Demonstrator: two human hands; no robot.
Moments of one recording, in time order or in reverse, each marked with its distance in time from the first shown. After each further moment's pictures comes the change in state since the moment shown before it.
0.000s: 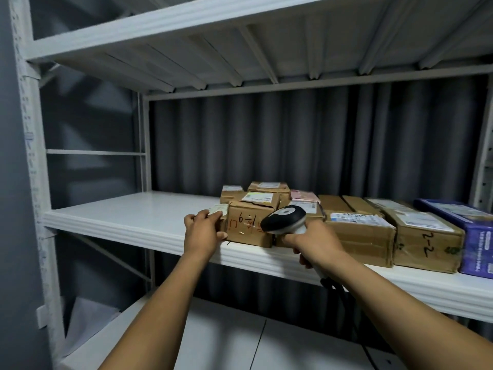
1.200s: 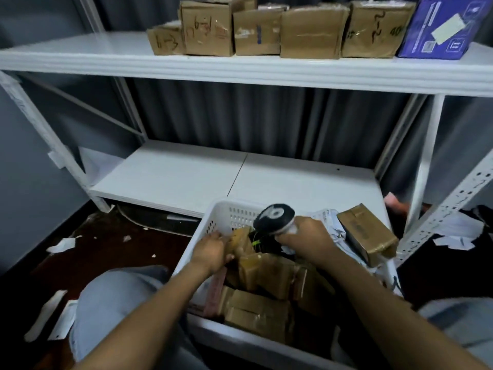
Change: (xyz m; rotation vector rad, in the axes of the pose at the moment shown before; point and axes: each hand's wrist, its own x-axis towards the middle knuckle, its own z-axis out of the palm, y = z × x) left_hand -0.422 -0.047 0.118 0.382 -0.921 0.109; right_hand -0.305 0.191 0.028 -0.216 -0.412 0.290
